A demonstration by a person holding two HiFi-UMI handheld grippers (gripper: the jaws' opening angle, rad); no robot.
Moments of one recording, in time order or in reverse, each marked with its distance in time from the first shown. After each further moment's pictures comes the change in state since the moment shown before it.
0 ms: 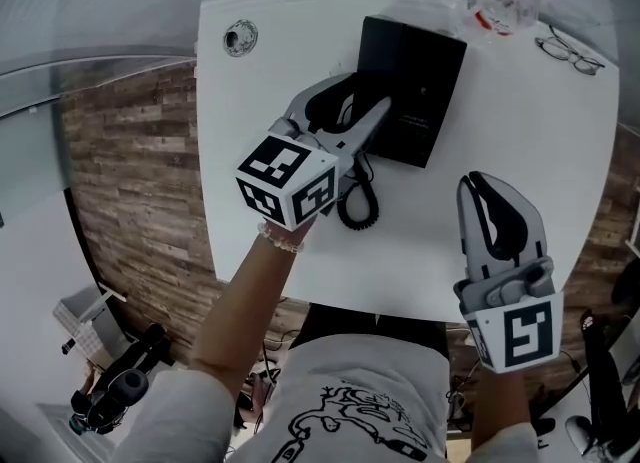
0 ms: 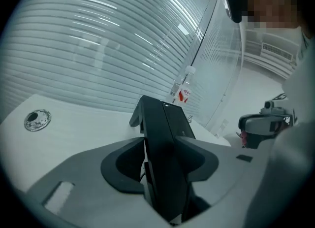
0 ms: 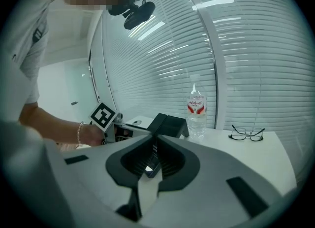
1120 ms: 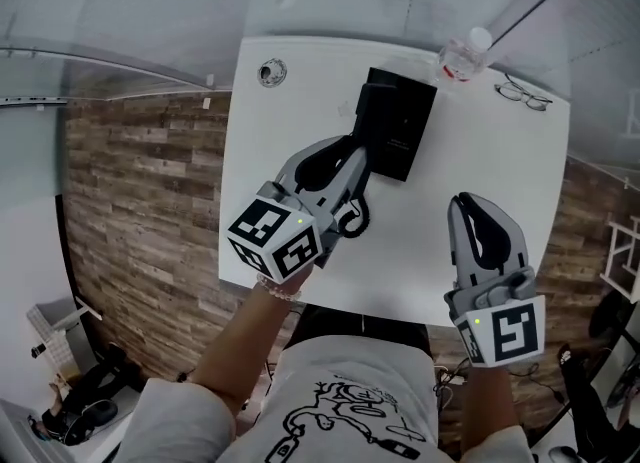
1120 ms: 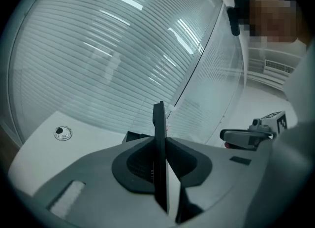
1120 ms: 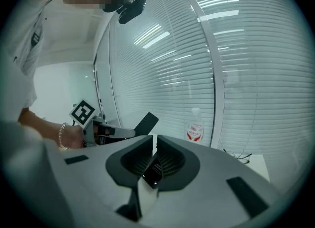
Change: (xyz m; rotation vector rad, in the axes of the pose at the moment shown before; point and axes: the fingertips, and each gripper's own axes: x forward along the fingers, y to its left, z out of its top) left arm -0.101 -0.068 0.065 -0.107 -0.184 0.043; right arm -0.060 0.018 0.074 -0.054 -0.084 -0.013
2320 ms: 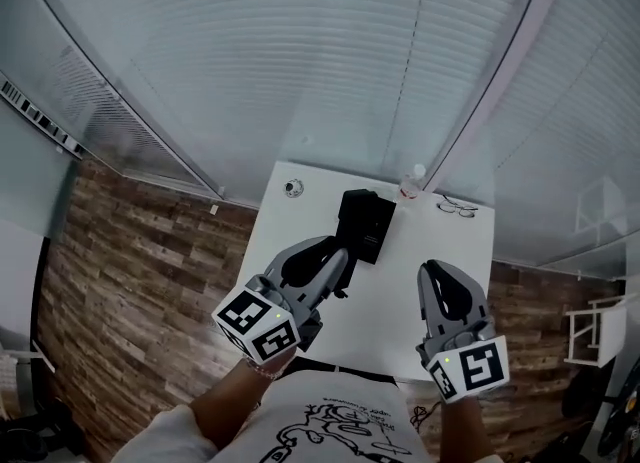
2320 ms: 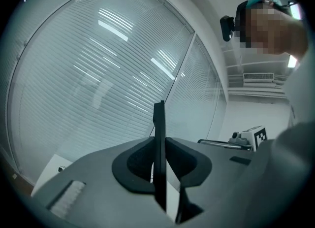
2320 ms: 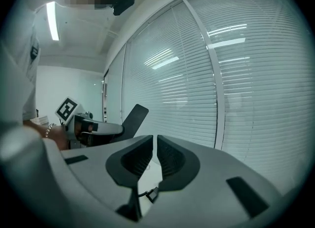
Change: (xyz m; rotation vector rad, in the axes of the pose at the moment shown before) left arm -0.162 -0.163 0.153 0.096 -0.278 -0.108; right arm -0.122 0.070 0.174 -0.117 -0.206 -0.002
